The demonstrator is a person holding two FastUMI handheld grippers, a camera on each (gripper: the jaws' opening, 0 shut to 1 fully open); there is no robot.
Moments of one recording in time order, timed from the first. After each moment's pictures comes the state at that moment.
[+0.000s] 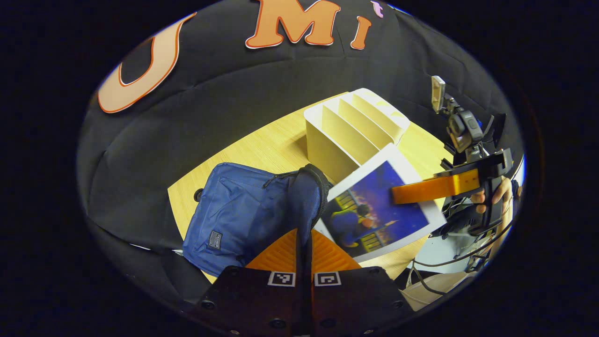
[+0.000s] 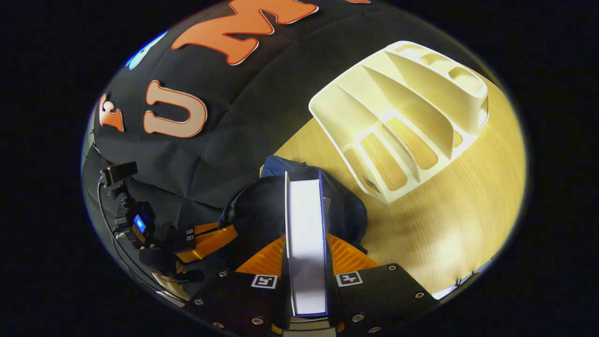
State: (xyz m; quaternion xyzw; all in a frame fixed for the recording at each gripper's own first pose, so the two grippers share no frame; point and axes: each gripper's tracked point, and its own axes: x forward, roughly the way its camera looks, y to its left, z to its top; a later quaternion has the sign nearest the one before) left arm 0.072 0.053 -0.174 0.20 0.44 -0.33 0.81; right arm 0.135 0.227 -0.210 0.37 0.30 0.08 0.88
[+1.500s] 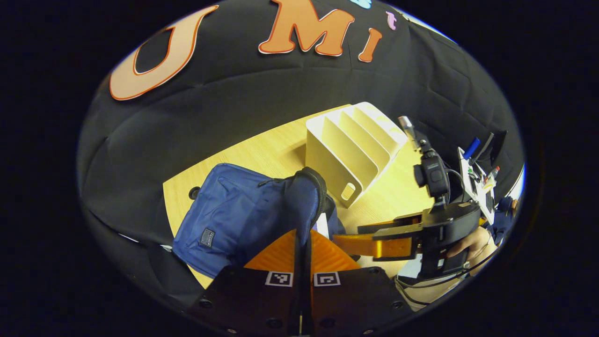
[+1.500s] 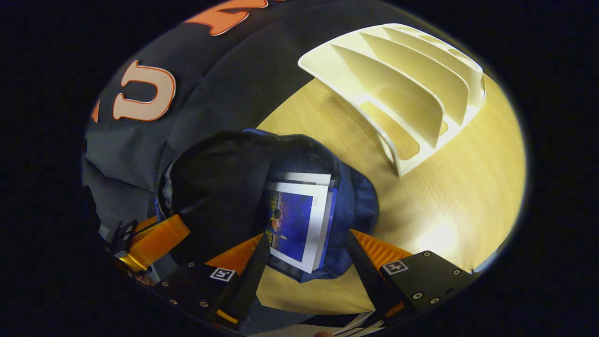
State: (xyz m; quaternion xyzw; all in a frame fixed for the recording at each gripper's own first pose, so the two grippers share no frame) left arm 0.068 0.049 -0.167 0.13 0.44 -0.34 0.82; right arm 0.144 0.256 -0.265 0.34 0.35 -0.01 0.87
